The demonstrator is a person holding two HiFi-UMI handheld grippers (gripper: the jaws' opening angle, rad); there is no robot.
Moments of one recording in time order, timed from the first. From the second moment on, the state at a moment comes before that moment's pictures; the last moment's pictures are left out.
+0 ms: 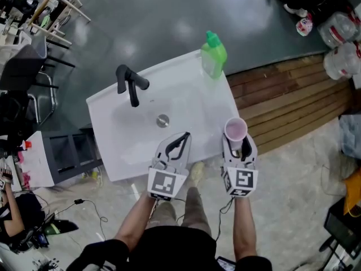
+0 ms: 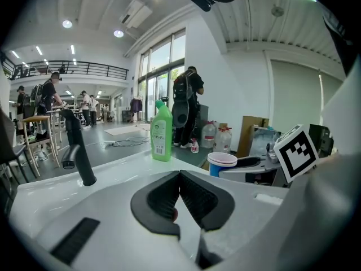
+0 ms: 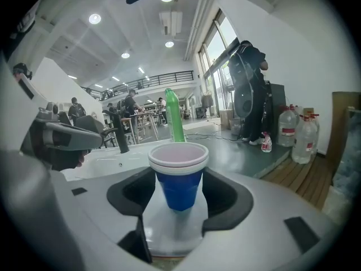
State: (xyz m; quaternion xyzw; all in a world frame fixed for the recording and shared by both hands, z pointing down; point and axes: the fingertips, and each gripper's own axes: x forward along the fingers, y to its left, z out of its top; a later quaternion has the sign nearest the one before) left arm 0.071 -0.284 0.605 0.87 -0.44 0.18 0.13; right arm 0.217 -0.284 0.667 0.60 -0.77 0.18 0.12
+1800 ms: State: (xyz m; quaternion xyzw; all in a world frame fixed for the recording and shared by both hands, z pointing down) left arm 0.057 -0.262 0.576 0.87 -0.45 0.17 0.11; right arm 0.210 -0.269 0.632 0.62 -0.76 0.15 0.13
